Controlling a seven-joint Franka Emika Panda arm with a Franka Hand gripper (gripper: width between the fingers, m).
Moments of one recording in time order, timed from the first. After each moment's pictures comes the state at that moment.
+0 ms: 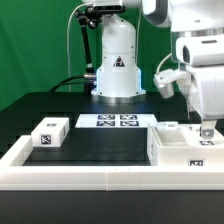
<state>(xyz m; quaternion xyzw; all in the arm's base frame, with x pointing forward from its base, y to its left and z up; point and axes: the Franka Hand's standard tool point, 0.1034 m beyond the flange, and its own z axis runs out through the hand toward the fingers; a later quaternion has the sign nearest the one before) 0.569 0.106 0.073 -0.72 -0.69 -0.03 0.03</state>
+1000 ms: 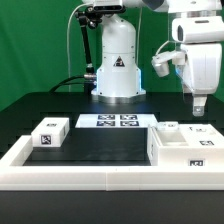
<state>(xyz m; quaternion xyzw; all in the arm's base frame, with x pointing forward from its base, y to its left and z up) 0.526 0.107 0.089 -0.73 -0.68 -0.03 0.02</state>
